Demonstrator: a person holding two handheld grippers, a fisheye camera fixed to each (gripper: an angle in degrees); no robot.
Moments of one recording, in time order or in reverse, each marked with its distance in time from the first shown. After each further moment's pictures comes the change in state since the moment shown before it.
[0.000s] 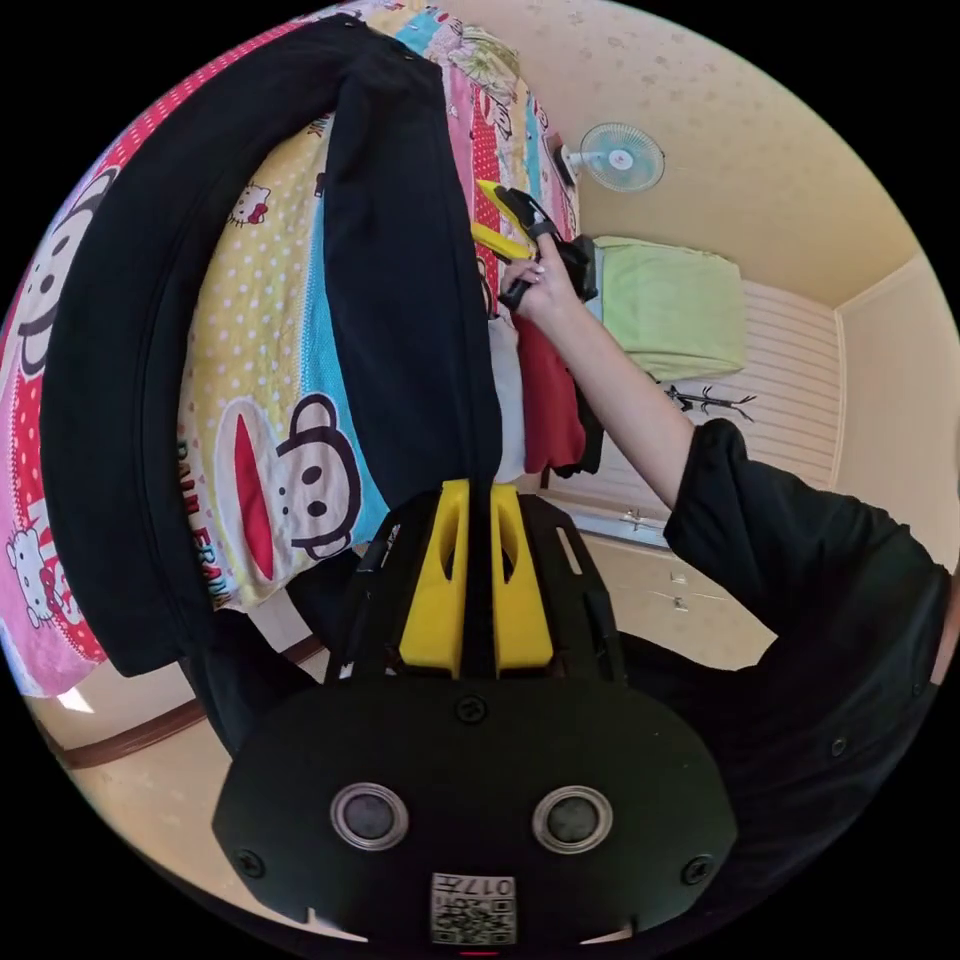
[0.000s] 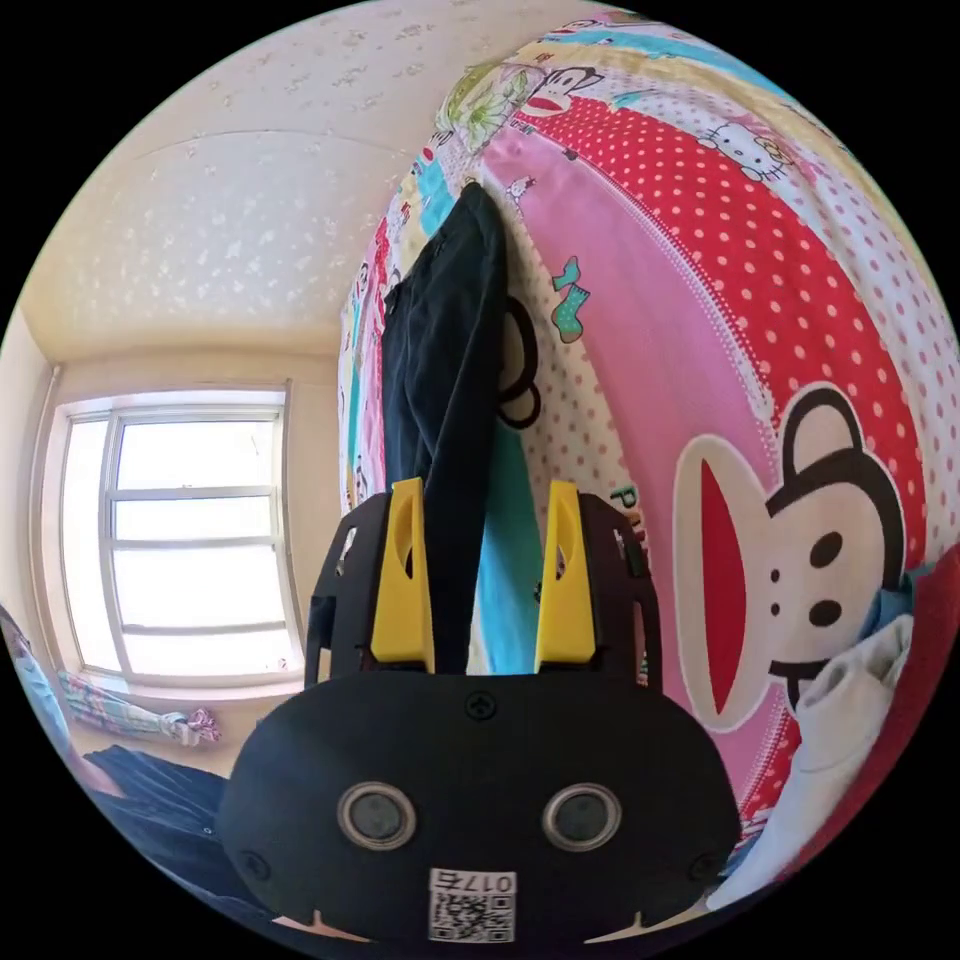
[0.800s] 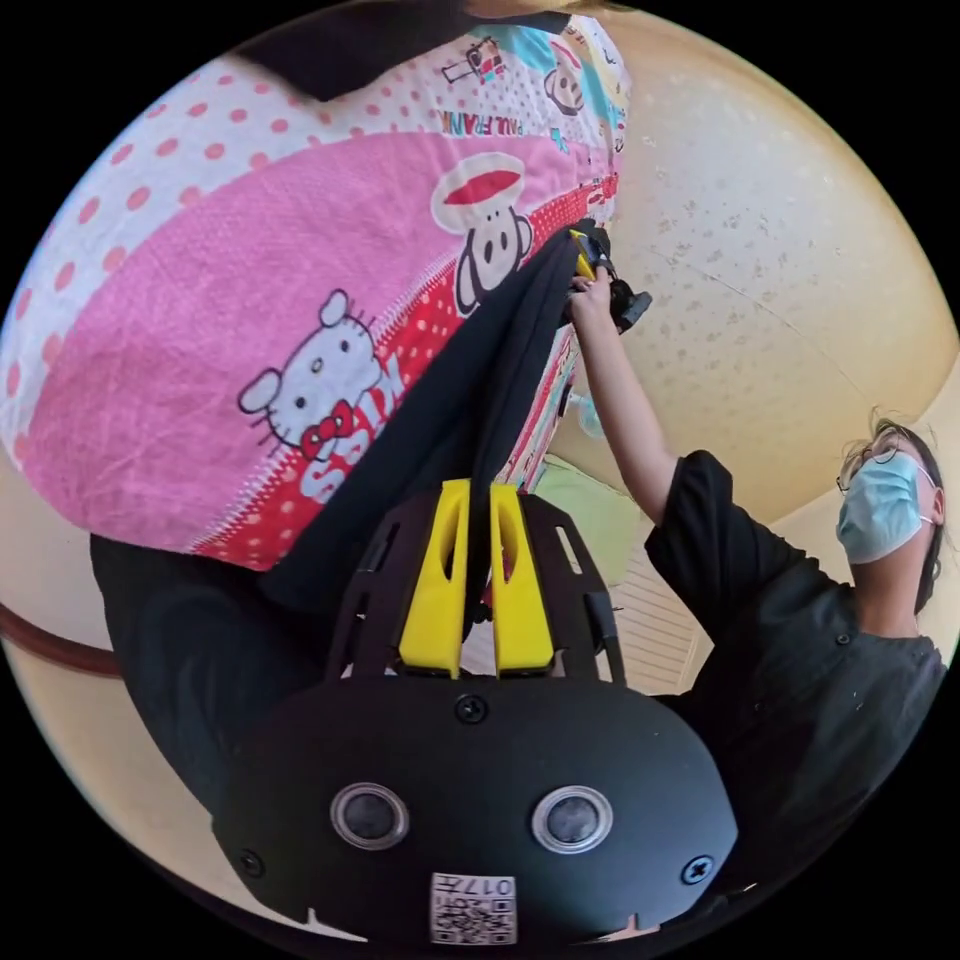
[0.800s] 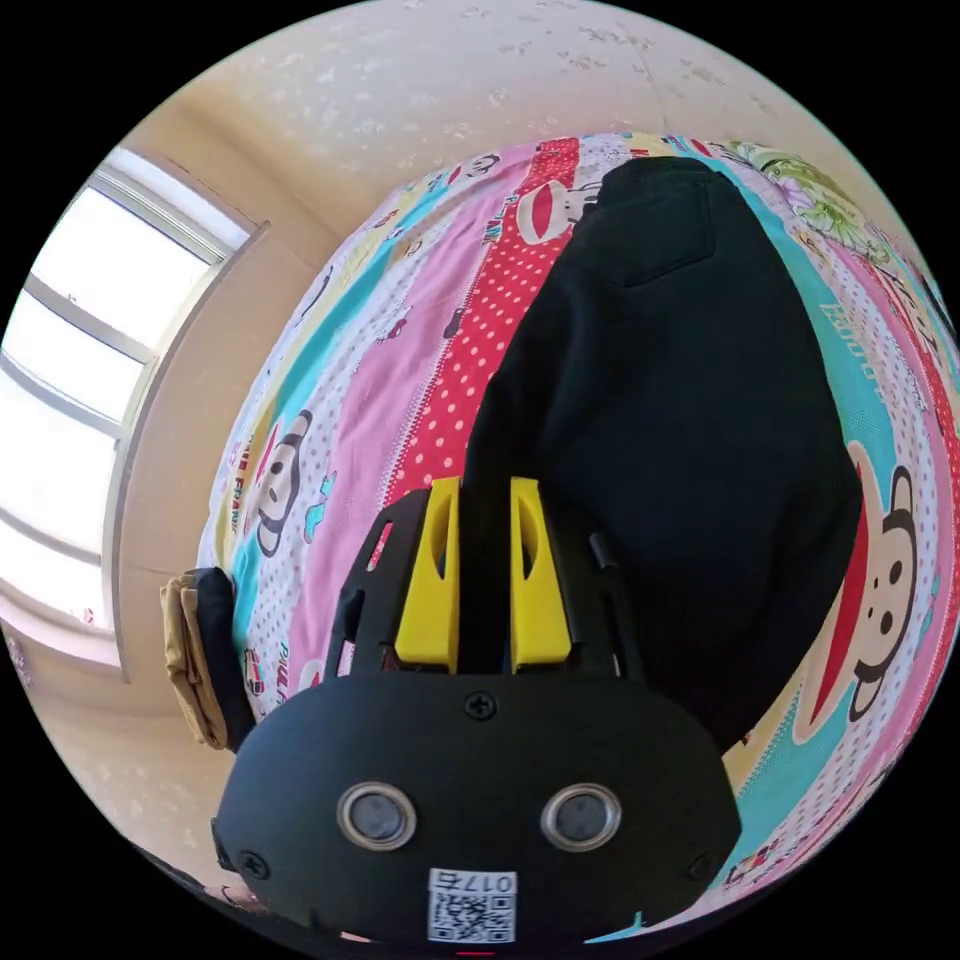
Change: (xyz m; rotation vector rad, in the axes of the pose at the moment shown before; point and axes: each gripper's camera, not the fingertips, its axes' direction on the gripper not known) left arm -0.189 0.109 -0.281 0.434 0.345 -0.397; right arm -0.196 0.002 0.427 -0.083 0.320 -0.450
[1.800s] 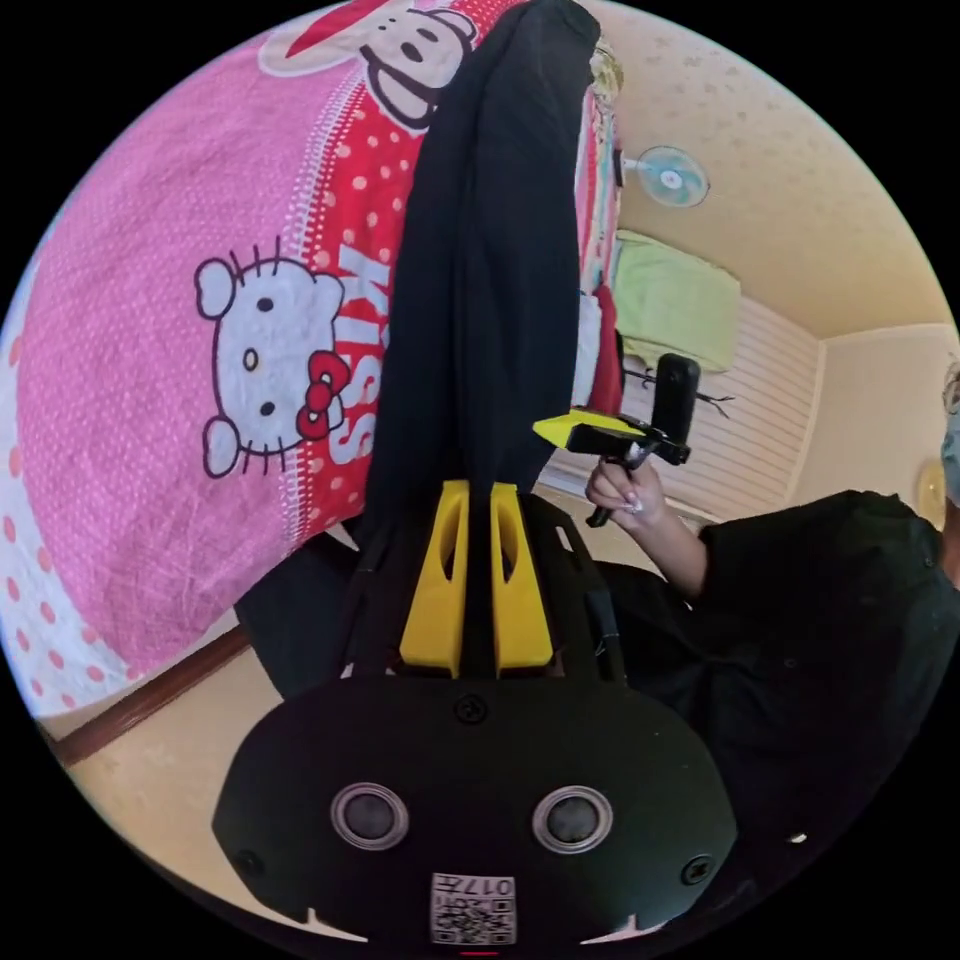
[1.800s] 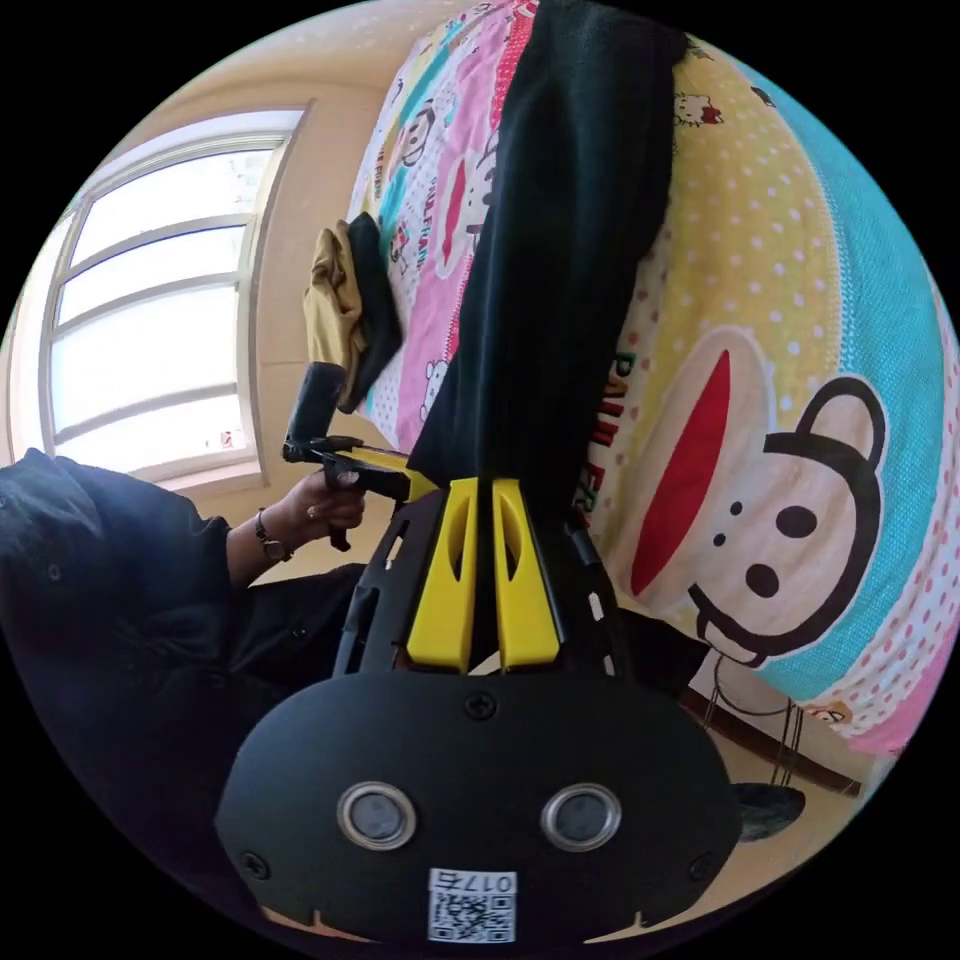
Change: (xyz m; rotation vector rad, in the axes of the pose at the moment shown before) left arm 0.040 0.041 0.058 -0.557 -0.454 0.232; right arm 0.011 0.448 -0.110 -0.528 -0.328 0.185
